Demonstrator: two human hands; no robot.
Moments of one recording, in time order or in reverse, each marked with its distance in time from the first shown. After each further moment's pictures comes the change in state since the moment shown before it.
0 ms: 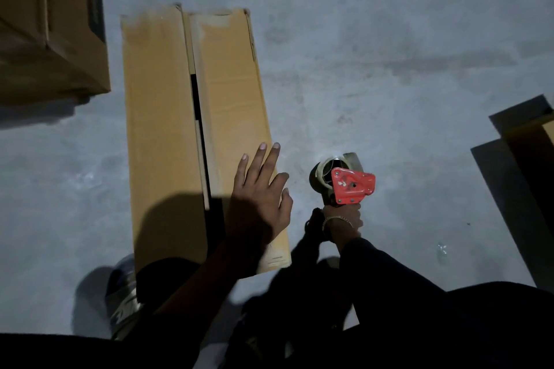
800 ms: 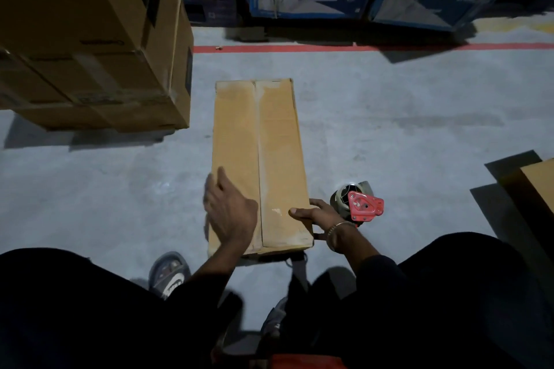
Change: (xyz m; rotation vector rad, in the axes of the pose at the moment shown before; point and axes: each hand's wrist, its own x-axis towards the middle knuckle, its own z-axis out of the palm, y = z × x) left_hand -0.051 -0.030 -0.143 -0.053 0.045 -0.930; right_hand -0.188 -0.029 -0.087 0.265 -0.808 -0.370
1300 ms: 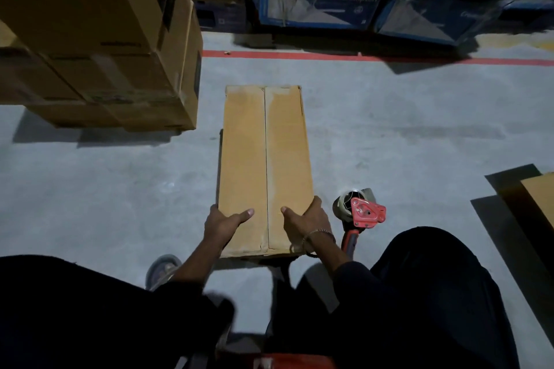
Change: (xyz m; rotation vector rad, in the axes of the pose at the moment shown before) left_hand 0.031 -0.082 0.015 -0.474 -0.419 -0.383; right_hand -0.007 0.002 0.055 -0.545 0.404 -0.196
